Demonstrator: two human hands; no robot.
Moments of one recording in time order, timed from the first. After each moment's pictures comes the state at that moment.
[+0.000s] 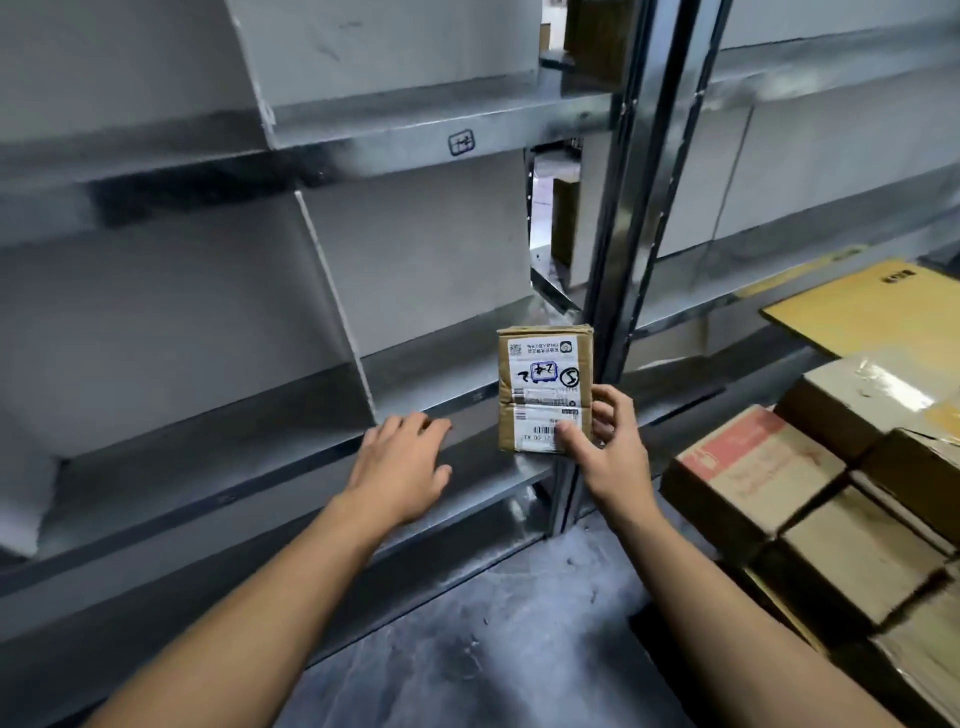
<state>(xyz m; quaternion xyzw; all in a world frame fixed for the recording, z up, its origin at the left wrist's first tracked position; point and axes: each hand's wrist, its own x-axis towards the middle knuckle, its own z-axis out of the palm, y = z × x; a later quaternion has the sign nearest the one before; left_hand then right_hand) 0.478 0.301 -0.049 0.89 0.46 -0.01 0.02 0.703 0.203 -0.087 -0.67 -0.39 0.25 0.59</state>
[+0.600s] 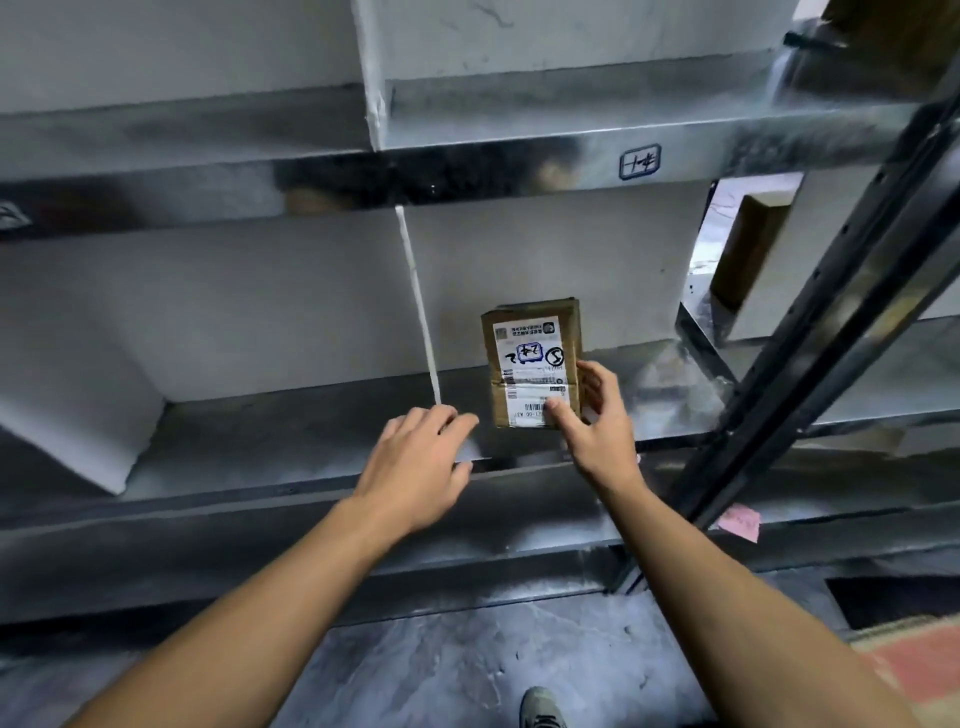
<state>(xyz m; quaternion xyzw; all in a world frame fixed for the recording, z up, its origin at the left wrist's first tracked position) 0.458 0.385 -0.050 0.83 0.55 0.05 0.01 0.687 0.418 -0.109 -0.60 -0.54 0.31 0.51</state>
